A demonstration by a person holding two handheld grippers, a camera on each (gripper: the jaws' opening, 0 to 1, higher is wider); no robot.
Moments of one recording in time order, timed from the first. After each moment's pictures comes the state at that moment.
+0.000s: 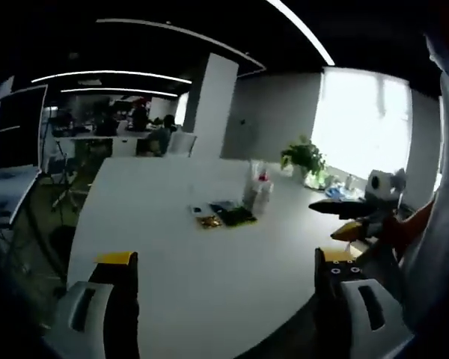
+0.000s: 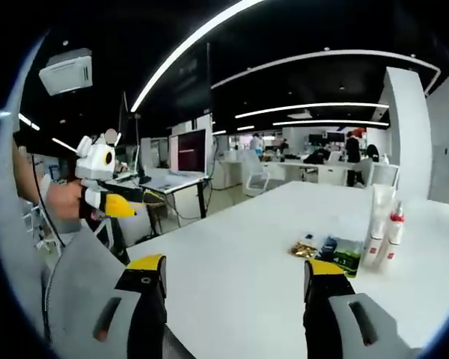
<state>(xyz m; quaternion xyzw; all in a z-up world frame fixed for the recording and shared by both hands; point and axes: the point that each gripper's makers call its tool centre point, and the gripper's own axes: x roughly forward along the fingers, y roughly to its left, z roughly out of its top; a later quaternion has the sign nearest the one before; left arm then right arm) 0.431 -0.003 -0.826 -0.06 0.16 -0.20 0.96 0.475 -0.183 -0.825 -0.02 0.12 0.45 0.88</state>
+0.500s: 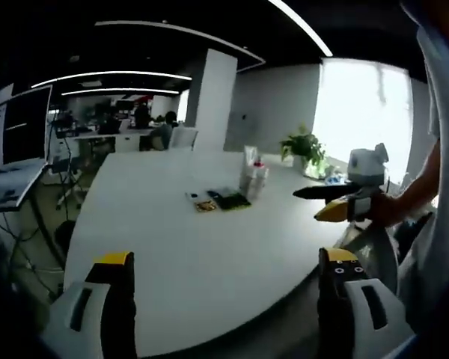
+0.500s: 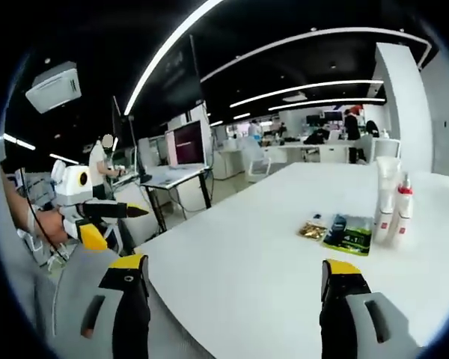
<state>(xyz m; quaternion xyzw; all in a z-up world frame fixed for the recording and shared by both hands) 0.400 -0.022 -0.839 -0.07 0.17 -0.19 0.96 0.471 -0.172 -0.850 0.00 0.19 0.46 0.87</state>
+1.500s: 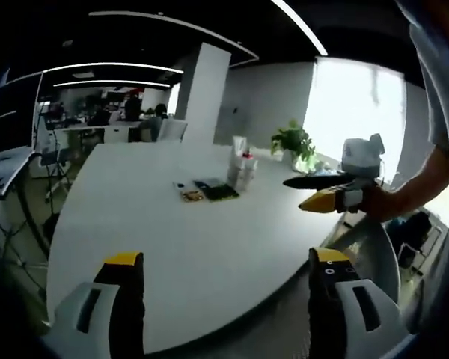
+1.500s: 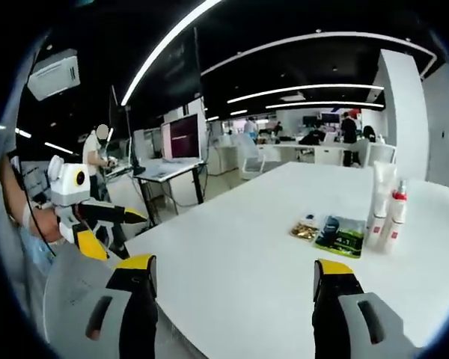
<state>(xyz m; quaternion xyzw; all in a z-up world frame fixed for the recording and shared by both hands) 0.403 -0.033 -0.859 -0.07 0.20 -0.22 0.95 0.477 -0.178 -0.847 -0.02 0.18 0.43 0.88</state>
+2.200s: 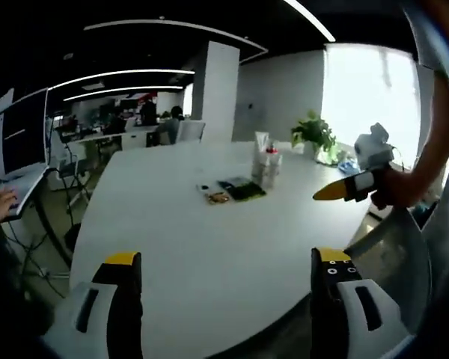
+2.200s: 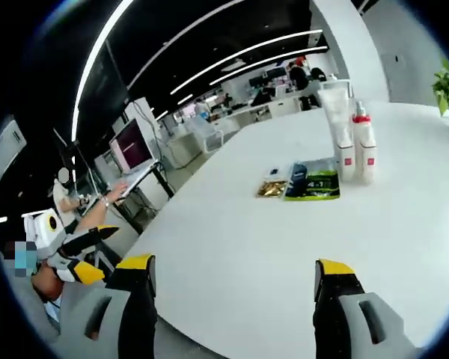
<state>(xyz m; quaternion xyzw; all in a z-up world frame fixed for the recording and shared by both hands) 0.427 -0.017 -0.866 0.00 0.20 -0.17 0.97 0.509 -0.210 -0.891 0.10 0.32 0.32 0.88</state>
